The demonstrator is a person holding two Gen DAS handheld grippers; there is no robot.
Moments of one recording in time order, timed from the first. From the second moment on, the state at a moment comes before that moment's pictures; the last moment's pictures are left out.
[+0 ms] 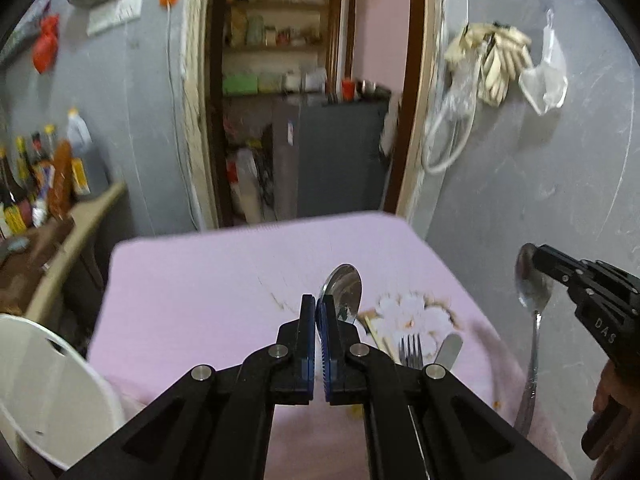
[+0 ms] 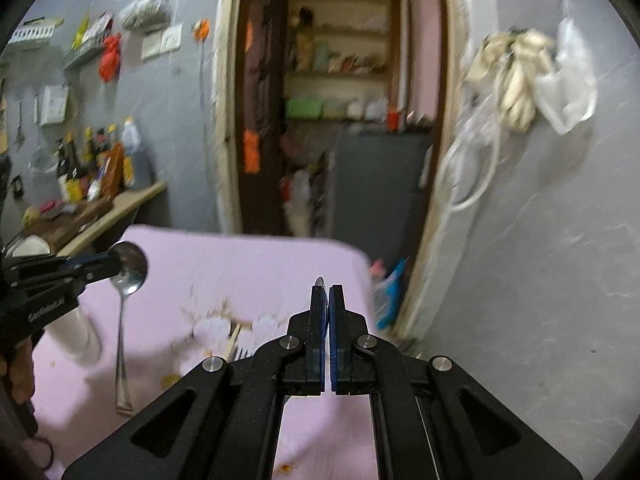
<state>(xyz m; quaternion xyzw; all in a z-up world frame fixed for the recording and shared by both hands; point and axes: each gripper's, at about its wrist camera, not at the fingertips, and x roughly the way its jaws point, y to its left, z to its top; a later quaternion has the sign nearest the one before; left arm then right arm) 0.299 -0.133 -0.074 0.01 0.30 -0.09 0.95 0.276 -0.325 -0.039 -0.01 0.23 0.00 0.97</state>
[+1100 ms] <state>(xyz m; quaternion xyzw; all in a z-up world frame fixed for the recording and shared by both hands) 0.267 0.121 0.017 -0.03 0.13 0.09 0.99 0.262 -0.053 0.030 -0.03 0.03 0.01 1.00</state>
